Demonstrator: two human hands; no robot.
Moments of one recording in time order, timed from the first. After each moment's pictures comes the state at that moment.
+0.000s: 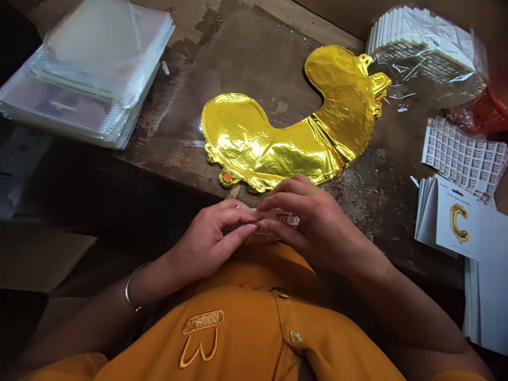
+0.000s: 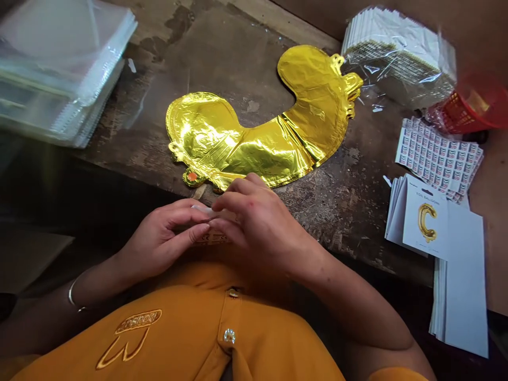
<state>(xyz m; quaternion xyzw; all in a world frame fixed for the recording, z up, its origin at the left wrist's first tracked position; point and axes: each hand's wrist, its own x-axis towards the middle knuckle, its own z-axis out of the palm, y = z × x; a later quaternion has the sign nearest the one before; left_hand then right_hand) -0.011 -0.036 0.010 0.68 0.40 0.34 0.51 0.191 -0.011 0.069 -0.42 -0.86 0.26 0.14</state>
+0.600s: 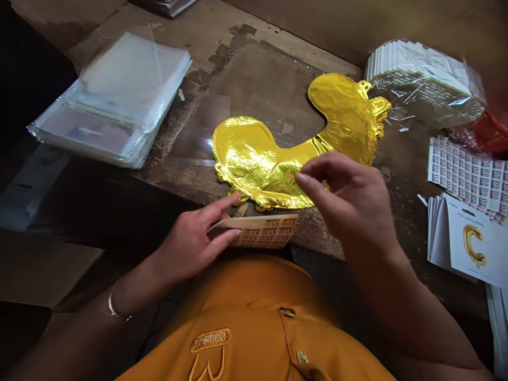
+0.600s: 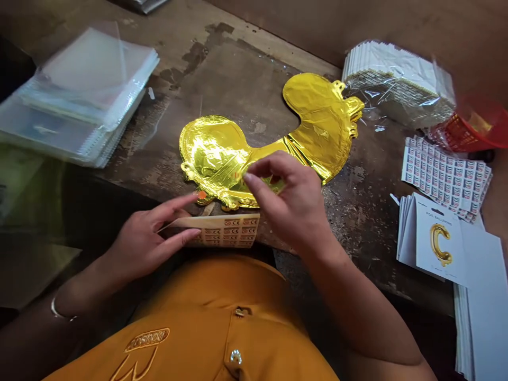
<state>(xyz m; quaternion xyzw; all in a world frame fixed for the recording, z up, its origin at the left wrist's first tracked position) -0.041 -0.018 0.007 0.78 0.45 0.31 0.32 0.184 0.027 0.064 -0.54 -0.72 0.28 0.34</state>
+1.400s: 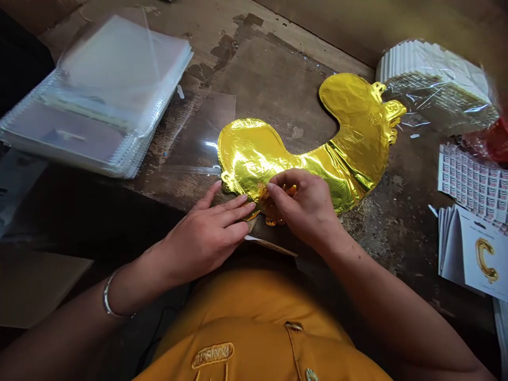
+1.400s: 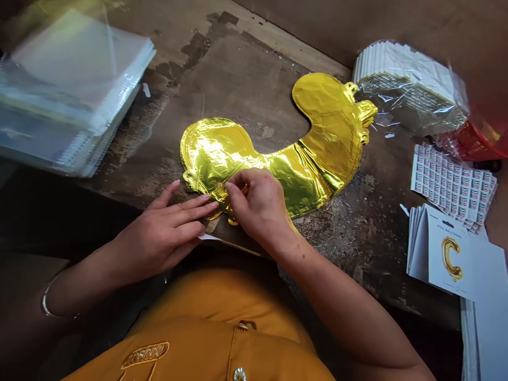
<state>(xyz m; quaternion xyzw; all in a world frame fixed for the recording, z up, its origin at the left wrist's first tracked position) -0.053 0.017 -0.011 0.91 0.33 0.21 0.16 0.148 0.056 0.018 -0.62 -0.70 0.27 0.24</state>
